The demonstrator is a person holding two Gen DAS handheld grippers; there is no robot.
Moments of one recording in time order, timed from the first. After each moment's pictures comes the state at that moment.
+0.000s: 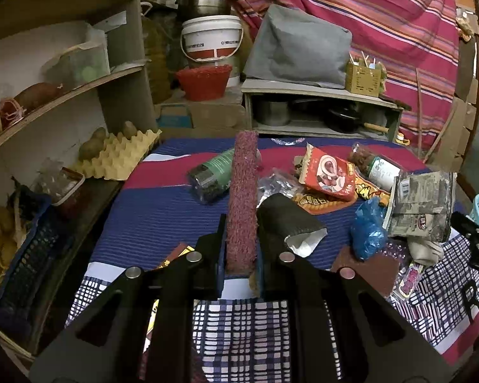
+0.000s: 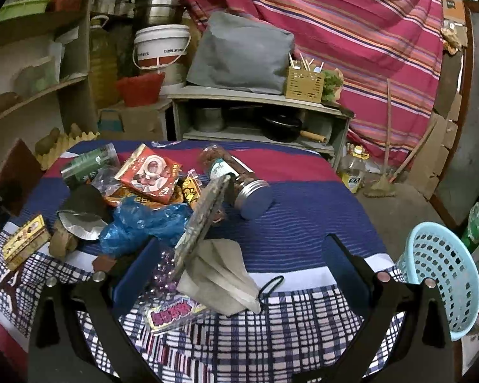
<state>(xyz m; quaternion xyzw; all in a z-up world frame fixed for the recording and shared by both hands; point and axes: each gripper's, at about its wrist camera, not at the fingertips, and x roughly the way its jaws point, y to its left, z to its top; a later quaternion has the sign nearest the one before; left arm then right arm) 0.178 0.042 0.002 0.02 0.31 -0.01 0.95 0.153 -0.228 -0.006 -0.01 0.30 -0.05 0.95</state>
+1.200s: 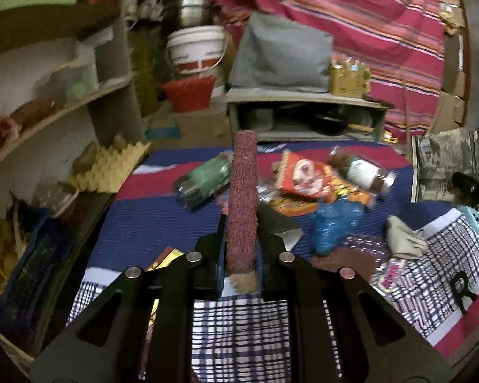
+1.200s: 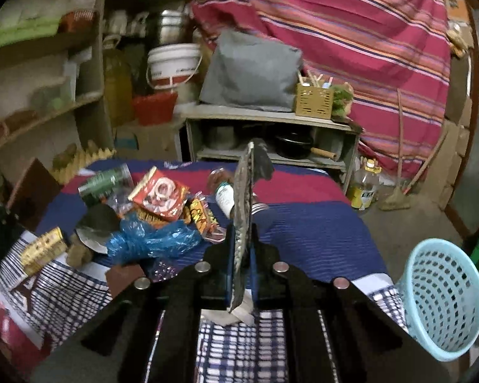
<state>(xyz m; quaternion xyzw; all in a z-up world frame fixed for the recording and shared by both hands) 0.156 0.012 0.015 0.05 0.28 -0.04 0.96 0.138 -0.258 0.023 0.01 0.26 0.00 0.96</state>
